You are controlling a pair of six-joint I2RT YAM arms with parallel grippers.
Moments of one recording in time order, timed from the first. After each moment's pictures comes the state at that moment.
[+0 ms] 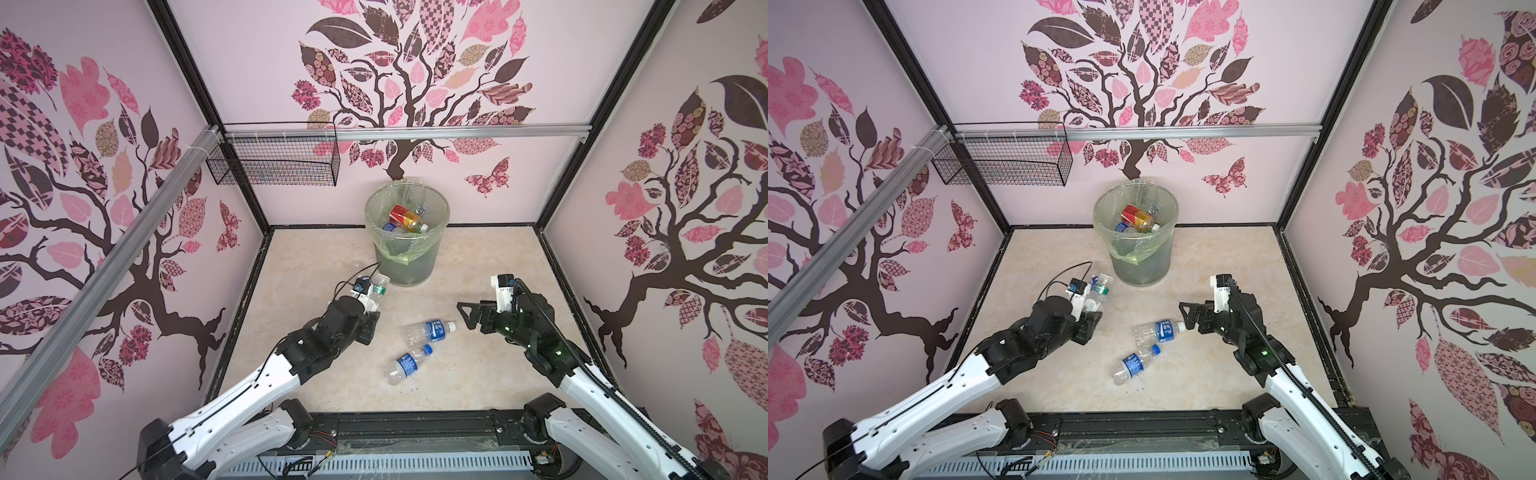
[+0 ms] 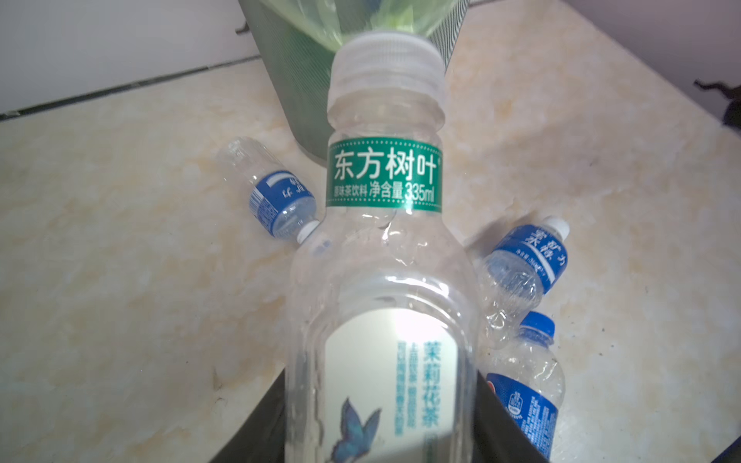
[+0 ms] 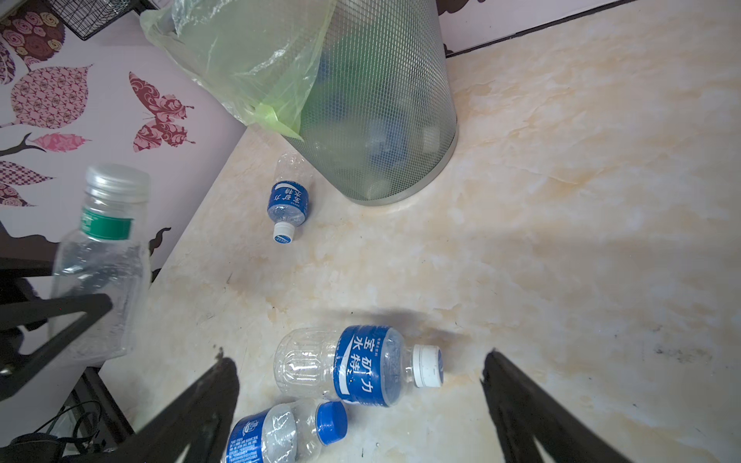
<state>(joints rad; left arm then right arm) -0.80 0.87 0.77 -0.49 -0.30 -0.24 0.39 0.76 0.54 -0.20 -0.23 0.45</state>
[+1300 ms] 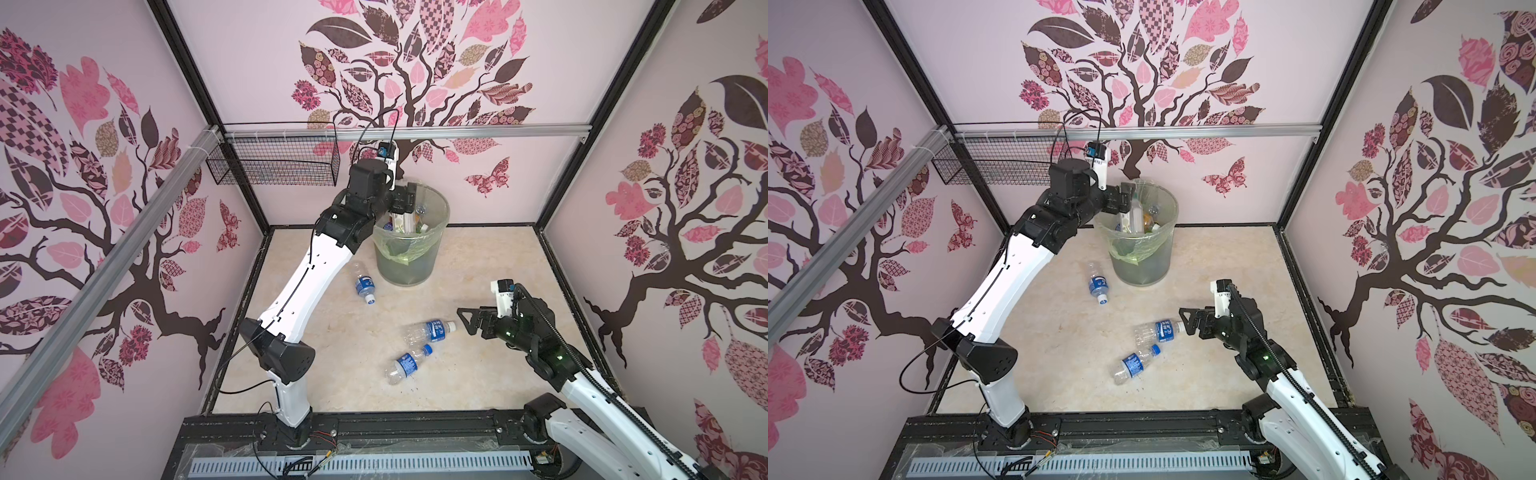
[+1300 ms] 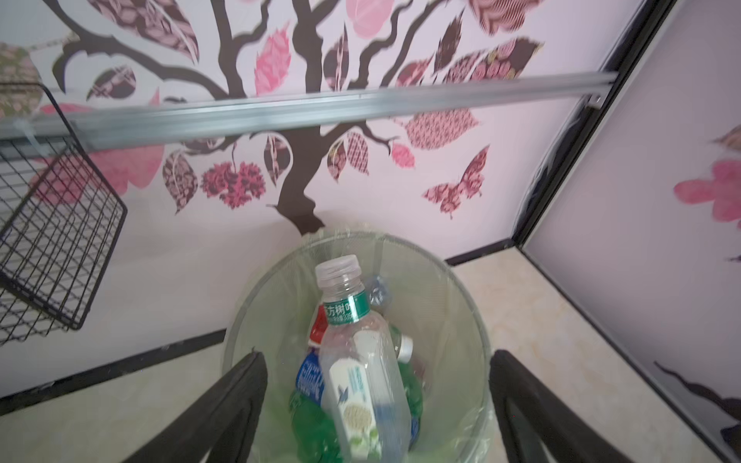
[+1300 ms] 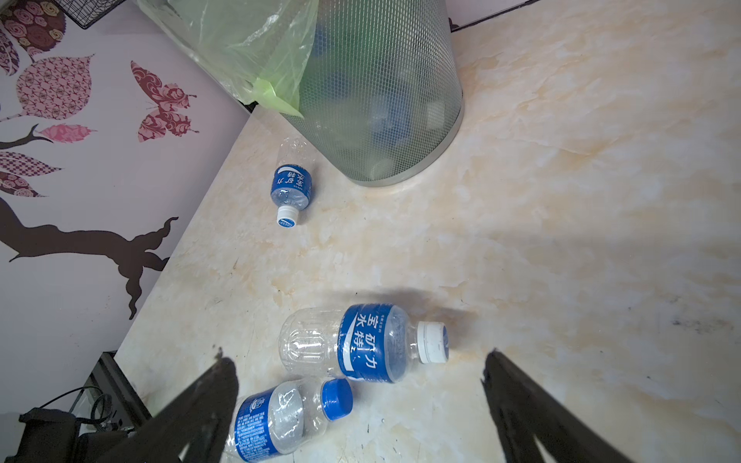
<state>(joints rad) -0.56 1.81 2.18 -0.67 -0.17 -0.10 0.39 0.71 0.51 -0.23 -0.25 0.47</state>
